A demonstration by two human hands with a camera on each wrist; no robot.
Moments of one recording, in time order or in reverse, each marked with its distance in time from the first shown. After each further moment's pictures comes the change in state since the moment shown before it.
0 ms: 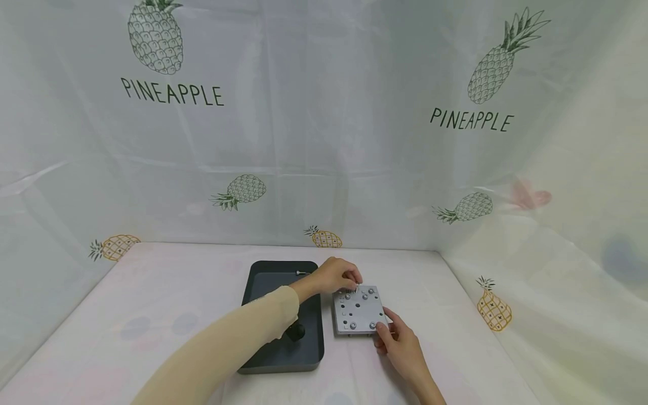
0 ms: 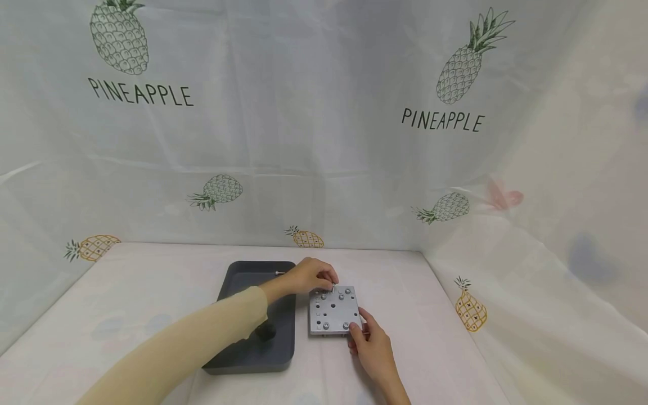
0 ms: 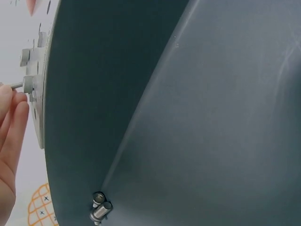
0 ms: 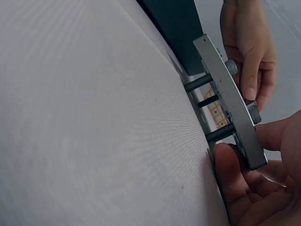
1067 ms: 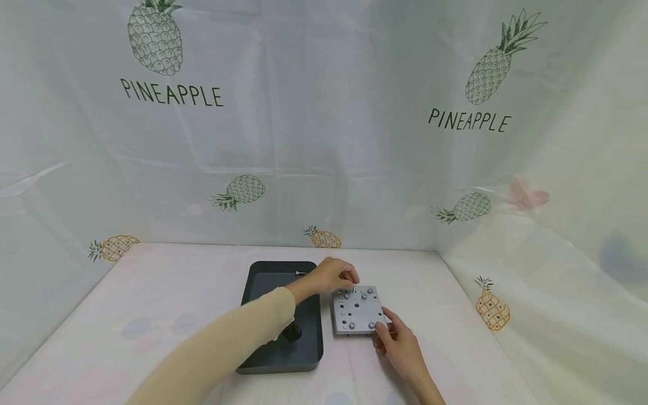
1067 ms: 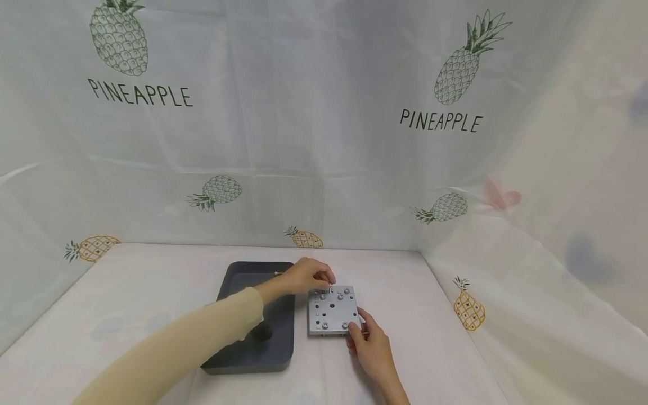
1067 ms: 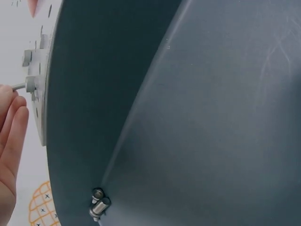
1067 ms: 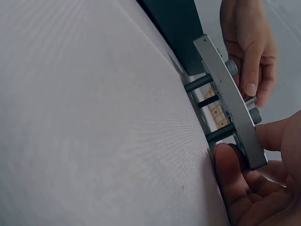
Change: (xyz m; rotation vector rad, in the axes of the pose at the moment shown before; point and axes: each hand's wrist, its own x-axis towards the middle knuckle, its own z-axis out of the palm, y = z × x) left_hand -0.005 0.000 -0.002 0.001 0.011 0.004; right_hand -0.001 -0.001 0.000 -0.005 0.005 -0.002
